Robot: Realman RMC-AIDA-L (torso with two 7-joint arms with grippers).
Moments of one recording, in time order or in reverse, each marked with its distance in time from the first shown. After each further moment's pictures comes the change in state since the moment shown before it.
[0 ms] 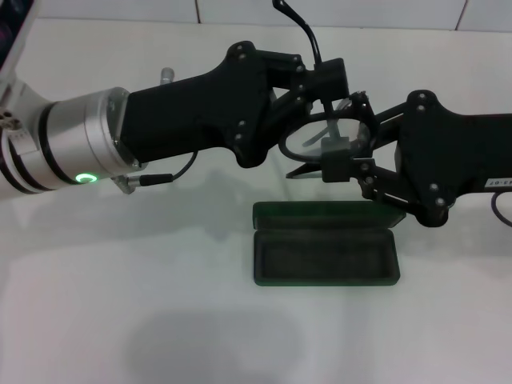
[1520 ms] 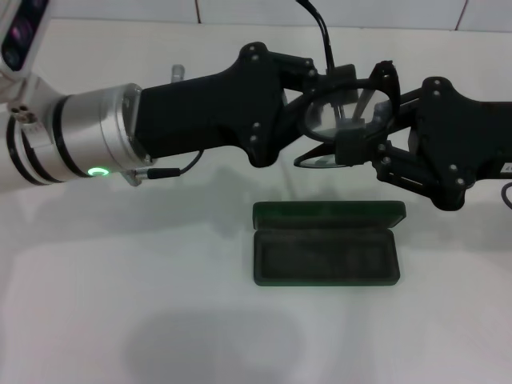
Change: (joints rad) left arm -0.029 0.005 -0.003 -0.012 0.035 -0.033 0.039; right arm 0.046 -0.002 0.065 0.117 0.033 -0.062 0.003
